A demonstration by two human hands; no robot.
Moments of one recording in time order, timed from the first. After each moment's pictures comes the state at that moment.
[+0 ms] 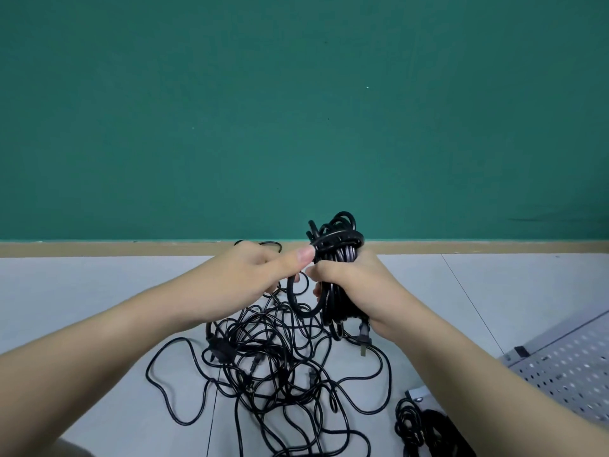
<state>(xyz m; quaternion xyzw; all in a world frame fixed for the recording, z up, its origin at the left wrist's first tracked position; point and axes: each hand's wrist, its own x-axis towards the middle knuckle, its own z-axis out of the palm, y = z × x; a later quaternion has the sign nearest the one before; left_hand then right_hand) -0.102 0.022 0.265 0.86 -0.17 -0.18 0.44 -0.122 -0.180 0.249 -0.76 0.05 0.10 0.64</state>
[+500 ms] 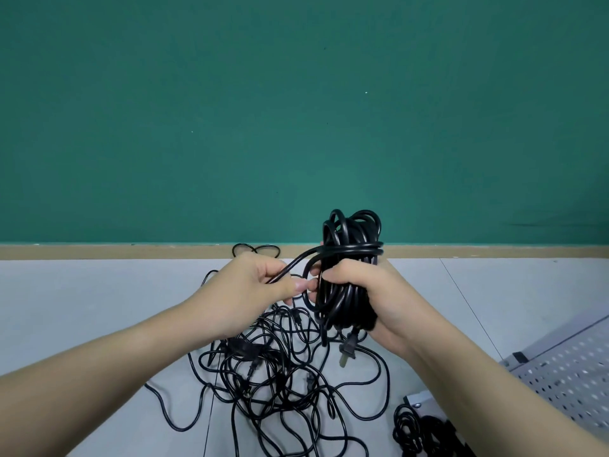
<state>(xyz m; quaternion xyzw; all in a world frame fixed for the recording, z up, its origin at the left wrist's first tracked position) -0.107 0.008 0.248 0.86 -0.15 -0.13 0.47 -0.135 -0.193 0.254 -0.63 0.02 0.13 0.77</state>
